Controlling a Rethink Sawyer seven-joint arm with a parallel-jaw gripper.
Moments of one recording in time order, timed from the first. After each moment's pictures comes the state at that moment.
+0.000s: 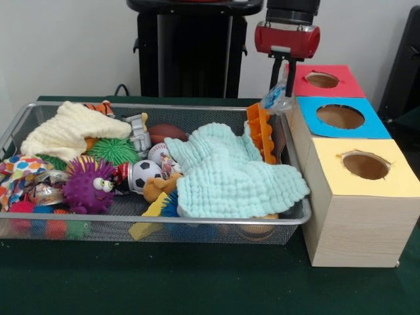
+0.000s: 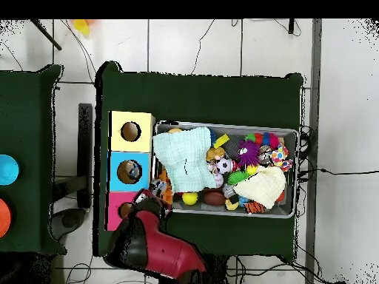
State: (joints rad) arm 0.03 -0.82 -0.04 2.27 0.35 -0.24 2.02
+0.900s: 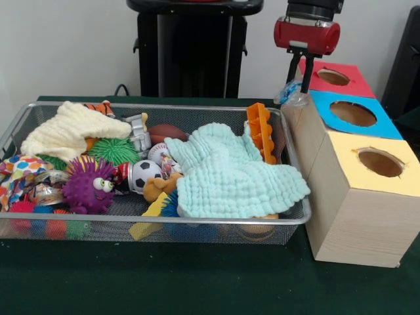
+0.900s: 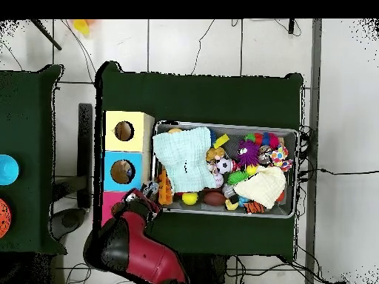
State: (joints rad) arm 0.18 -0.82 -0.10 2.27 0.56 -0.24 2.06
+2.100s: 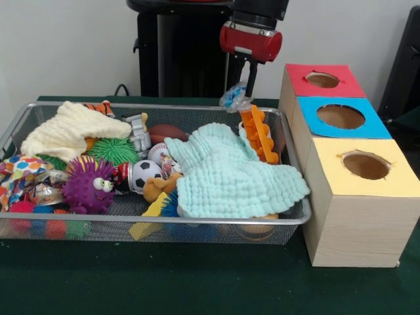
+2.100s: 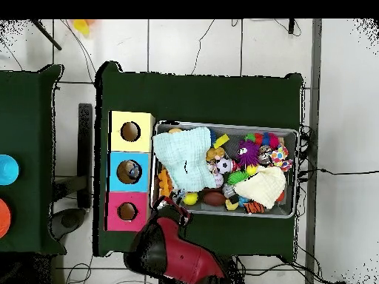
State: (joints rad) arm -0.02 -0.78 -0.15 2.27 0.22 -0.25 2.06
